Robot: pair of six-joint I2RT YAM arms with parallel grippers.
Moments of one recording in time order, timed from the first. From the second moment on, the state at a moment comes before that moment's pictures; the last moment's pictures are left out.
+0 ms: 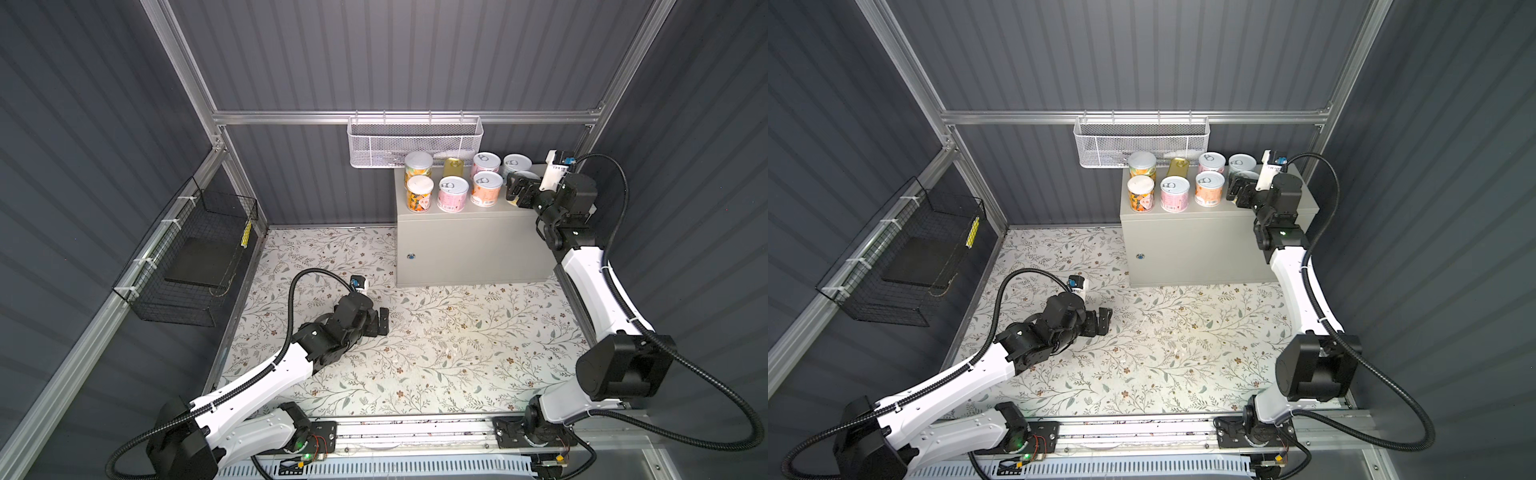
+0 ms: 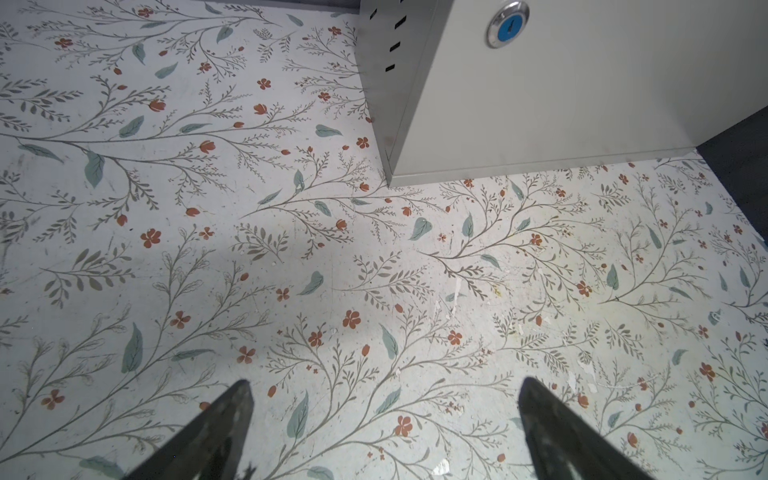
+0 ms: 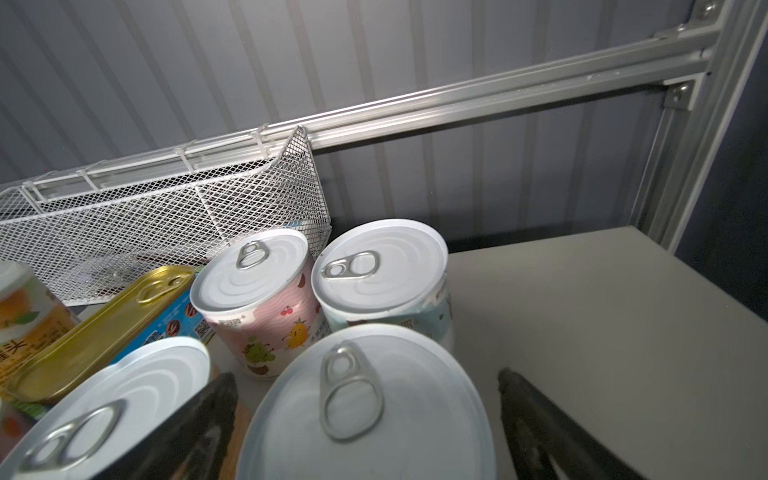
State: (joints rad) left arm -0.80 1.07 0.78 -0.41 -0.29 -0.49; right arm -0.02 1.56 1.56 -0.05 -0.13 0.17
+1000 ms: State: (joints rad) left arm -0.31 1.15 0.53 0.12 -0.41 -0.24; right arm -0.02 0.75 0.38 0.16 0.13 0.19
